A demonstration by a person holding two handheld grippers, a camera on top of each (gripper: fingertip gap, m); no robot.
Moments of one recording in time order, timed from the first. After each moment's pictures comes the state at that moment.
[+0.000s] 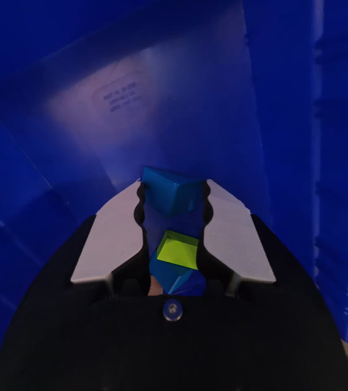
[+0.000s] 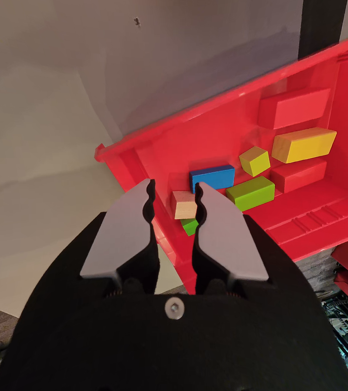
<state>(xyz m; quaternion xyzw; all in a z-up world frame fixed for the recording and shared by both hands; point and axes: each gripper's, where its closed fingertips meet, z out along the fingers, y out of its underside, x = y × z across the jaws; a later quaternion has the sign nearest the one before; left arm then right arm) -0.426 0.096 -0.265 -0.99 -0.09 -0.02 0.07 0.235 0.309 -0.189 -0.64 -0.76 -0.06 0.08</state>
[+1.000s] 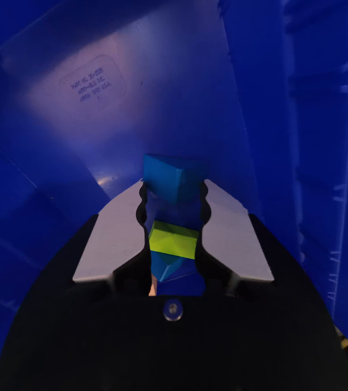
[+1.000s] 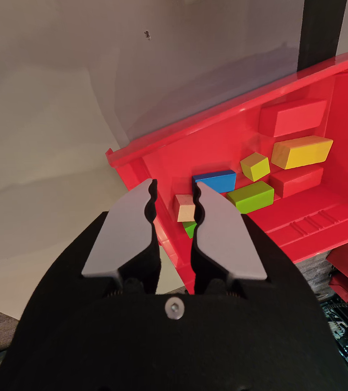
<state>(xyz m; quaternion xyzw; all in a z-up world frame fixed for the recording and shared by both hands) -0.409 0.090 -0.265 -1.00 -0.06 -0.02 0.03 0.230 0.303 -0.187 -0.63 -0.77 -0.05 0.08</state>
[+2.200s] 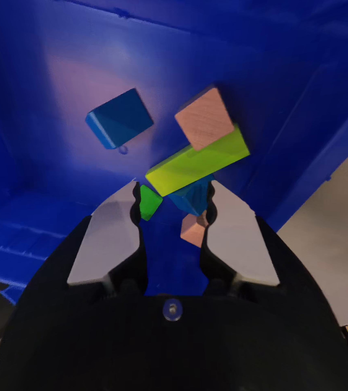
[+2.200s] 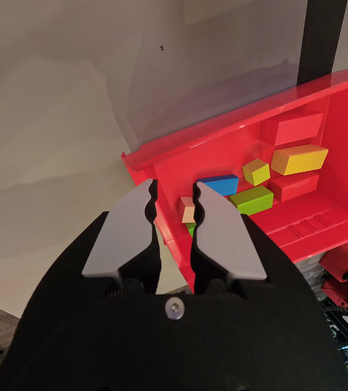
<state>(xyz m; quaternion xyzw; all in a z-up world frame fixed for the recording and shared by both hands) -0.402 0.022 -0.244 -0.91 0.40 0.08 -0.01 0.225 0.289 -0.181 -0.62 -0.78 -0.05 0.09</state>
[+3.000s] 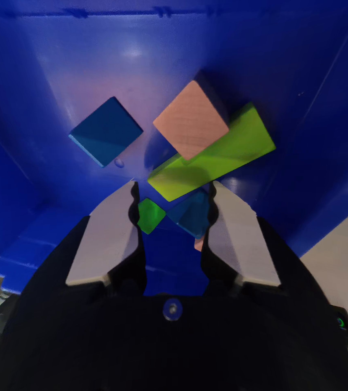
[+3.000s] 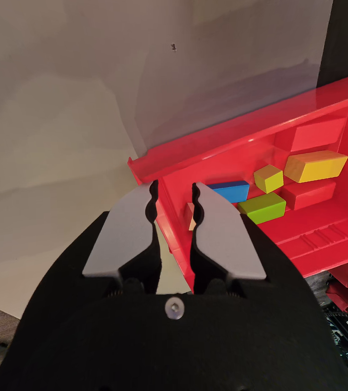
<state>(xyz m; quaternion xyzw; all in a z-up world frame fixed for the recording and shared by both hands) -0.415 0.020 -0.264 -0.86 0.50 0.14 -0.02 0.224 0.283 -0.195 -0.62 -0.78 -0.05 0.08</state>
